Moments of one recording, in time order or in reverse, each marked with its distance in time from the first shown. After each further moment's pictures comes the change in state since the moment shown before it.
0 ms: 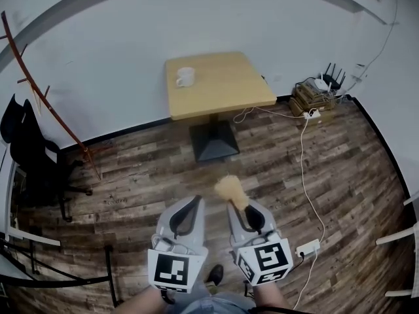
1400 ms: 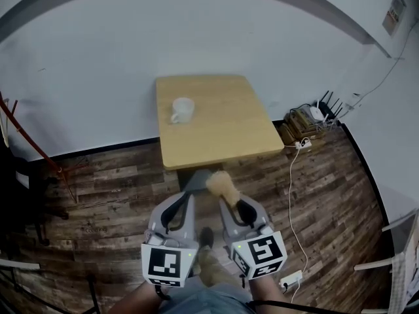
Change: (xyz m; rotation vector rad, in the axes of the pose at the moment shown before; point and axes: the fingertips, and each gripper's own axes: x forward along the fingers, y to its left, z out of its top) left arm 0.221 0.202 0.016 -0.106 -0.048 0.013; right arm 0.281 -0.069 0.074 -0.127 0.056 0.018
